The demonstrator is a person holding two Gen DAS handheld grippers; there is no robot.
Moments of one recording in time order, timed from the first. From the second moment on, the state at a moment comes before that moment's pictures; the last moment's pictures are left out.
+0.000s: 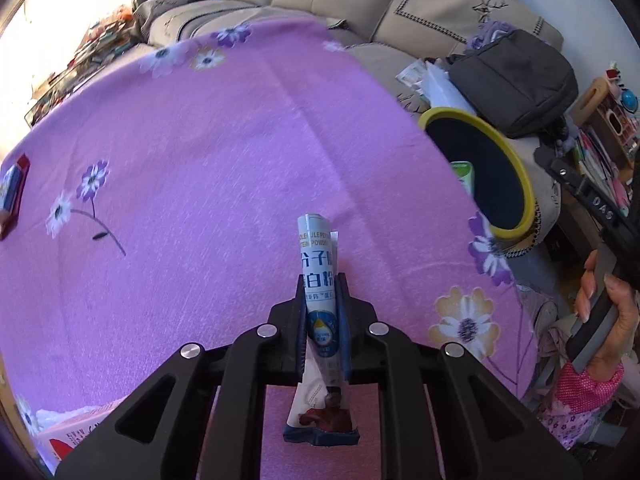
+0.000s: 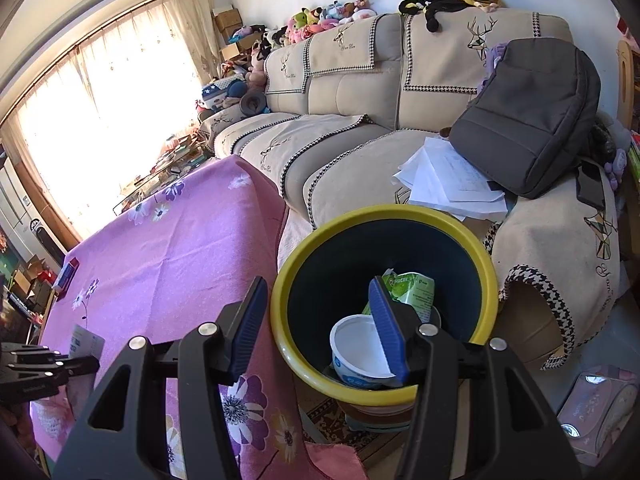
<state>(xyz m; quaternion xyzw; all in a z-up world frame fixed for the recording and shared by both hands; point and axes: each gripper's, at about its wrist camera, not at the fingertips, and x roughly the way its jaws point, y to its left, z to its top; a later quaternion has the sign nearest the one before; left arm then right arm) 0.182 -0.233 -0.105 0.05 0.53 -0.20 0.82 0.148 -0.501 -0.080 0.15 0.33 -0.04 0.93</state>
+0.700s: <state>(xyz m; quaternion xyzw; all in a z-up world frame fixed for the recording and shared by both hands) 0.222 -0.443 -0.045 0.10 0.45 -0.32 0.83 0.107 -0.558 -0.078 0.16 0.31 -0.12 0.93</state>
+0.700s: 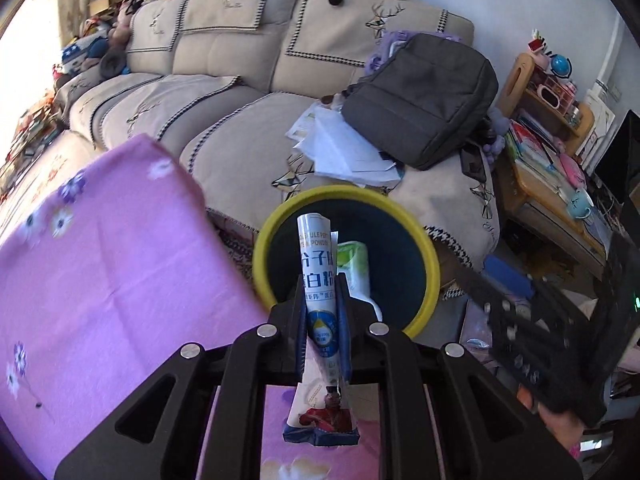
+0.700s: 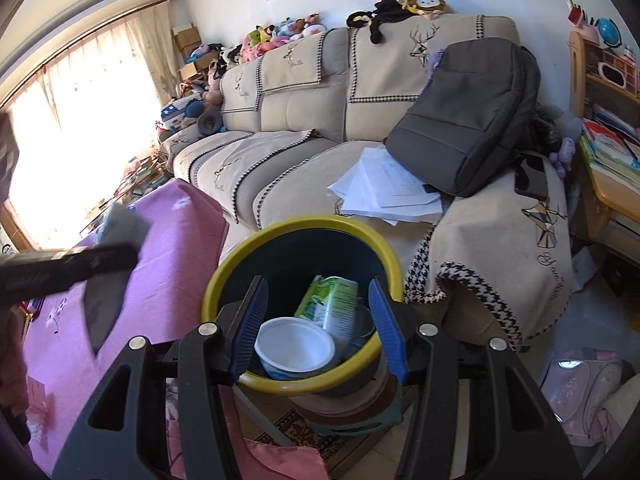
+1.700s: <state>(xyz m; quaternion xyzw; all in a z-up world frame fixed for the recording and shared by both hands) 0.169 -0.335 0.030 0.04 0.34 -0.28 0.90 0.101 -0.498 -0.091 0.14 0.34 -0.04 0.93</state>
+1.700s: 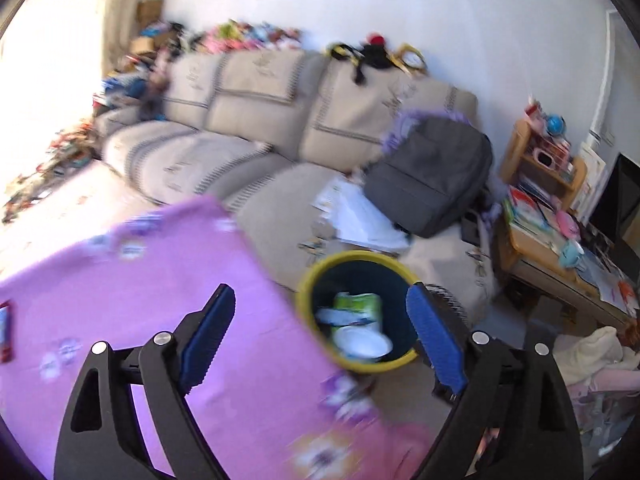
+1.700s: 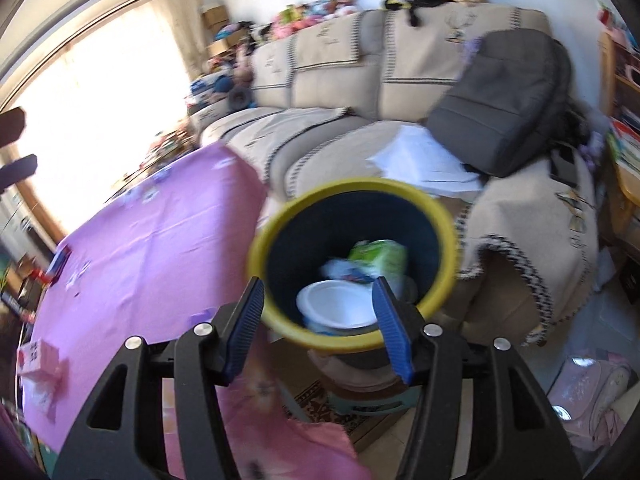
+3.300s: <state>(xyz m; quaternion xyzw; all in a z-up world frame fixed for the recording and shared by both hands) 0.033 0.060 -0.003 -0.10 0.35 -0.02 0.93 0.157 -0.102 -0.108 -0.24 0.37 0.36 0.82</state>
